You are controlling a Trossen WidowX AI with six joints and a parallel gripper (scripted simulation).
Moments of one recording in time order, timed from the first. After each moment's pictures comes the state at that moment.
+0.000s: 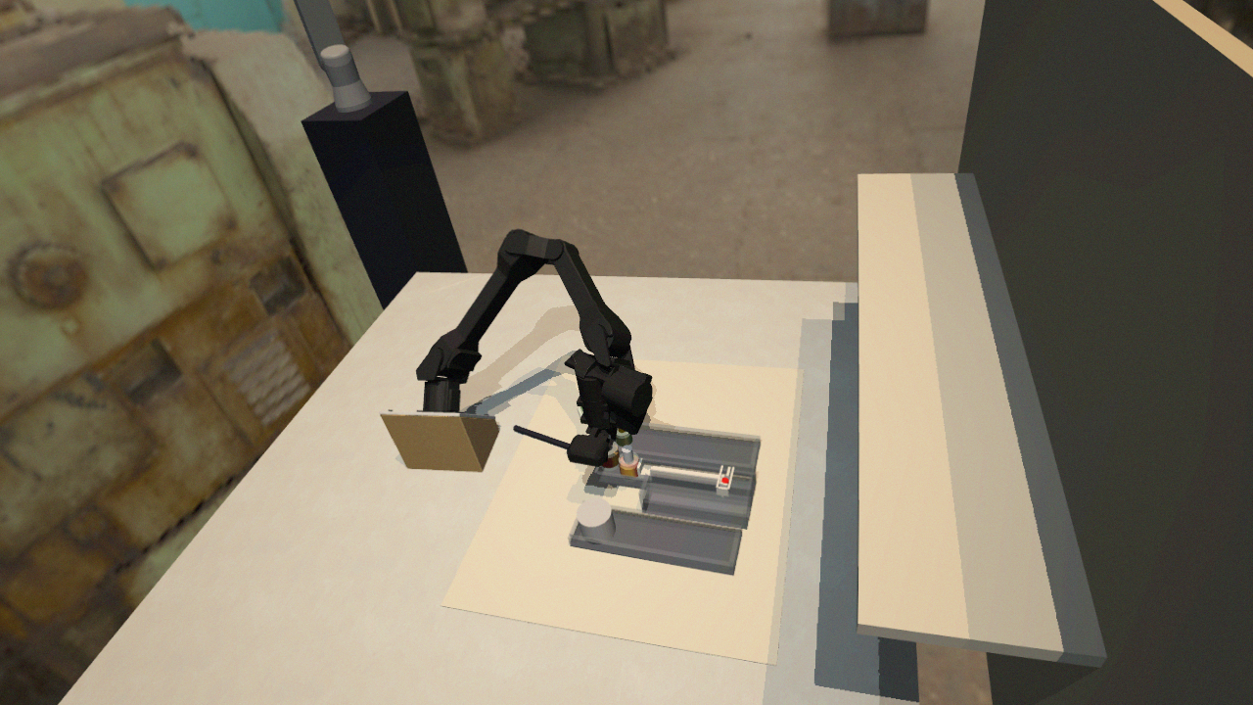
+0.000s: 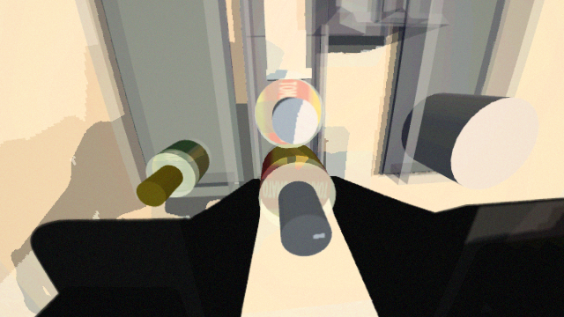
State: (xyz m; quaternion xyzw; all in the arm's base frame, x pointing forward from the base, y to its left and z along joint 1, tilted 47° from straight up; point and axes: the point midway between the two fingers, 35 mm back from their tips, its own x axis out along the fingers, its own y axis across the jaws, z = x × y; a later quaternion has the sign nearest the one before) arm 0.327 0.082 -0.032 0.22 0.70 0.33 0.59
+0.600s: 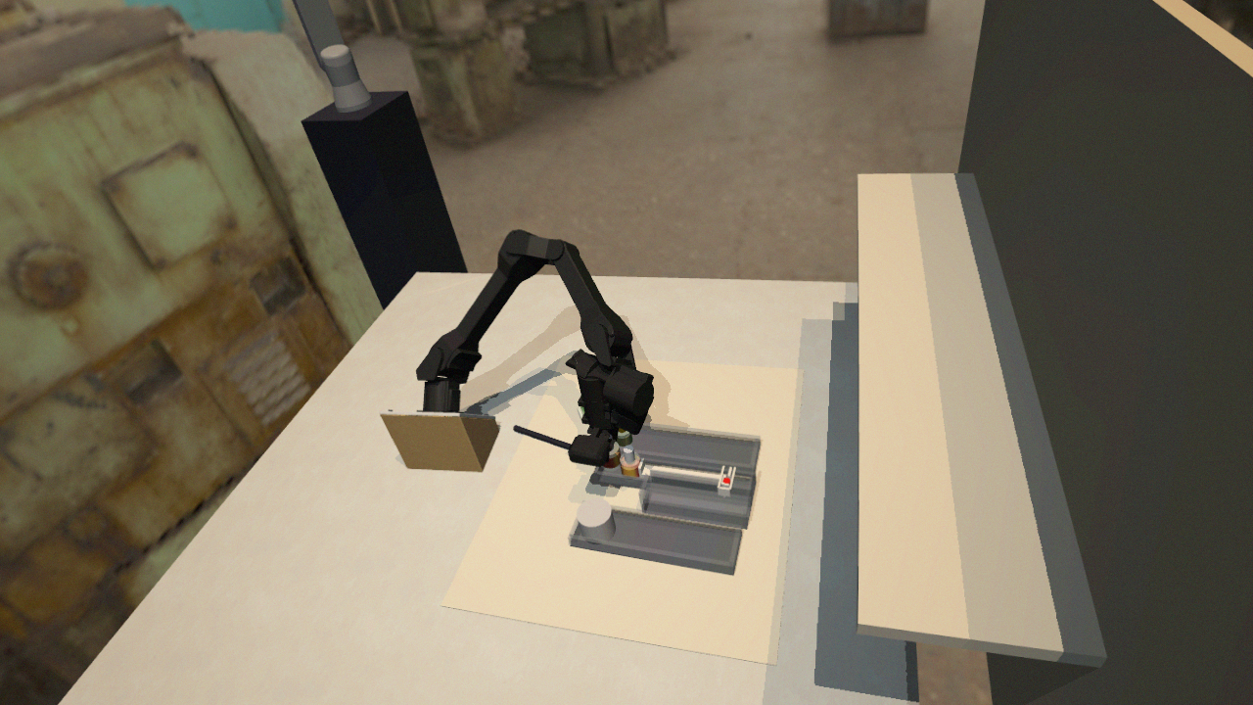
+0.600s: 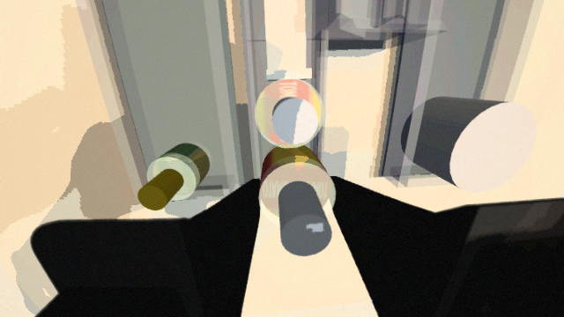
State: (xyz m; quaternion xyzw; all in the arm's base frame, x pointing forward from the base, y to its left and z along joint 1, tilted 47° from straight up) arm 0.329 0.083 -0.033 0.22 0.70 0.33 0.59
